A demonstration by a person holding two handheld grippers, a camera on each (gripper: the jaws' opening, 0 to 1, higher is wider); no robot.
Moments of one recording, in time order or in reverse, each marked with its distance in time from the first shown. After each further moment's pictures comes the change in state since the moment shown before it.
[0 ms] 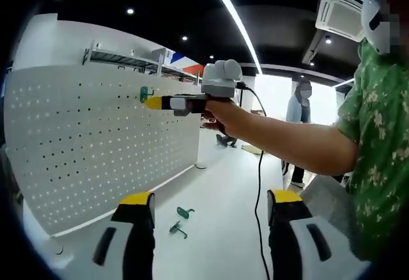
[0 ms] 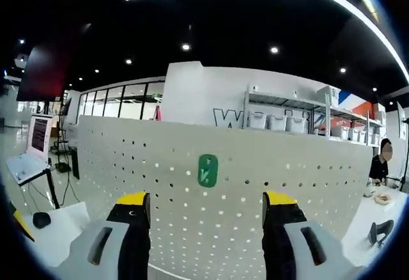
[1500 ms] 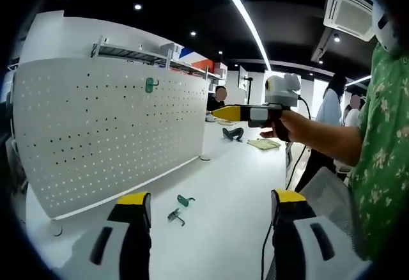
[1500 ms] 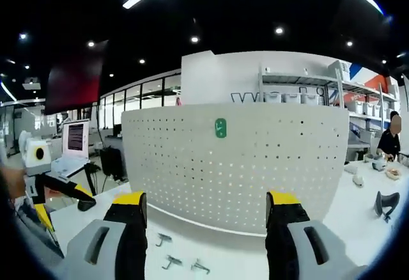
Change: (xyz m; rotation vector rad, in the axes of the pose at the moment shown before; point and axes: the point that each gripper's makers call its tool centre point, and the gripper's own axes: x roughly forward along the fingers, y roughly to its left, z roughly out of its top) left arm -0.014 -0.008 -0.026 -0.036 0.040 0.072; right arm -0.154 0.013 -0.046 0.093 0.111 0.169
